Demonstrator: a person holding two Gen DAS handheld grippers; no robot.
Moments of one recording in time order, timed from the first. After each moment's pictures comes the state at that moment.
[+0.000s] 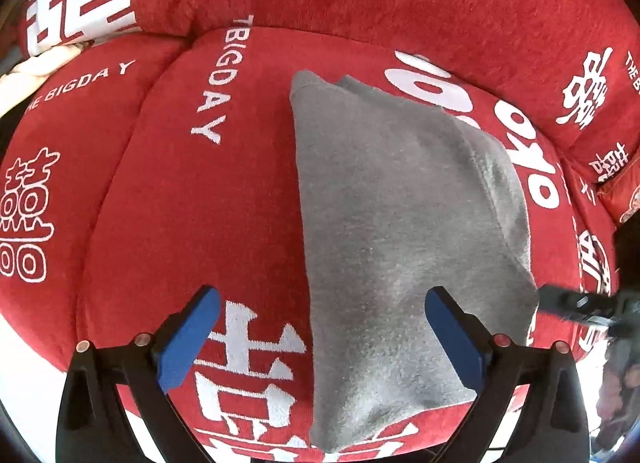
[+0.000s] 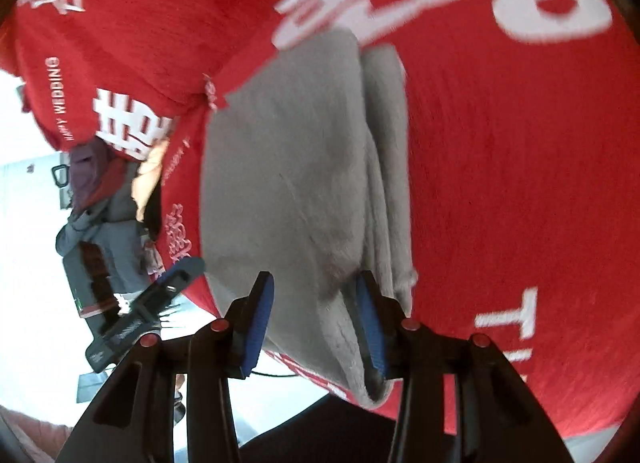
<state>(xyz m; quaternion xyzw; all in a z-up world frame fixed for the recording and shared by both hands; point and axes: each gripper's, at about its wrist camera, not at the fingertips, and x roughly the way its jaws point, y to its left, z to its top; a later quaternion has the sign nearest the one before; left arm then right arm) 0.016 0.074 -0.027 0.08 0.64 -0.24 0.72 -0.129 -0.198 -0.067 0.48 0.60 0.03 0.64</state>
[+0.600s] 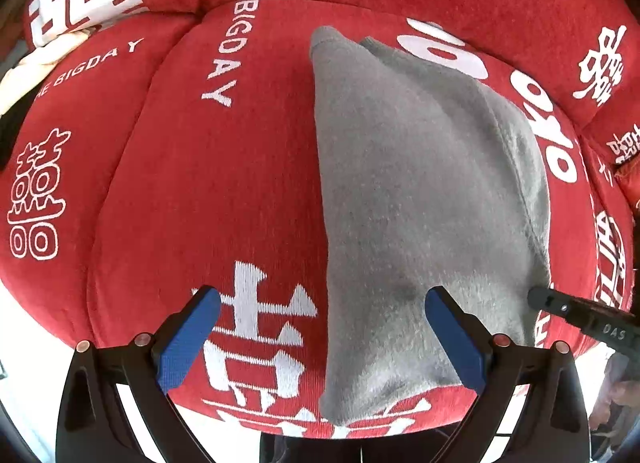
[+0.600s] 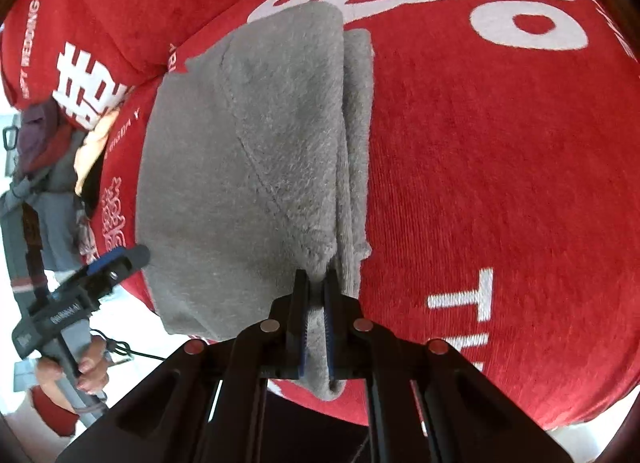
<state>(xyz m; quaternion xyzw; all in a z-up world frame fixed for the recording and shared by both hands) 0.002 0.075 -0.033 0.12 0.67 -0.21 0.70 -0.139 -0.174 -0.064 0.36 0.64 -0.03 0.68</state>
